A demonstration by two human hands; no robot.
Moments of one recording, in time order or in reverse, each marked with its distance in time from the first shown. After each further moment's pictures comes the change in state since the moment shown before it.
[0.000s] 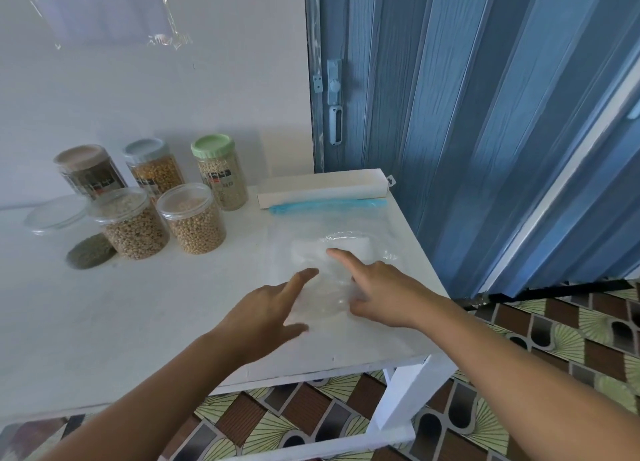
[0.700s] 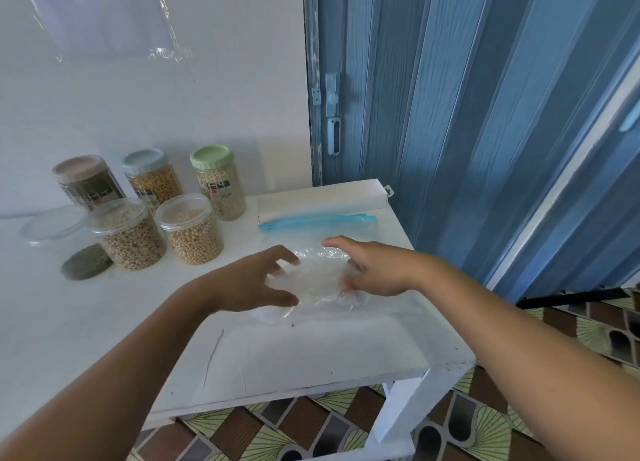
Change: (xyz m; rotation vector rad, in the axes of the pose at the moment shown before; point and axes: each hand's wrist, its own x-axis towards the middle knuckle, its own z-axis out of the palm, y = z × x) left_hand 0.038 -0.025 -0.075 -0.497 -0.275 -0.340; right_hand 0.033 -0.003 -0.055 0.040 -0.168 0.049
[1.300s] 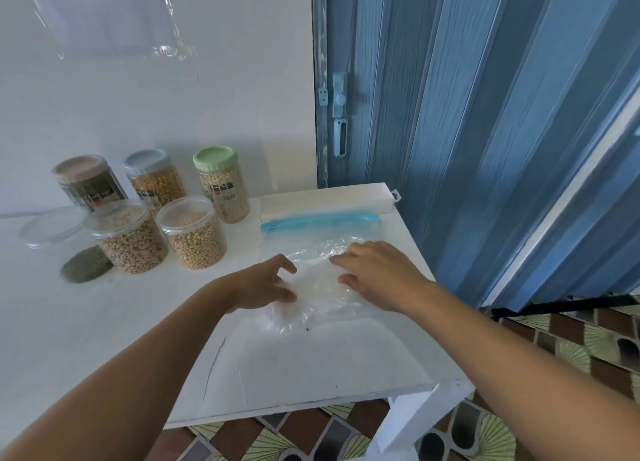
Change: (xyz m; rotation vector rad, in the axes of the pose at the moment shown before) left_hand 0.051 -0.034 0.009 -0.101 -0.077 -0.198; right_hand 0.031 0.015 0.028 -0.567 0.326 -0.102
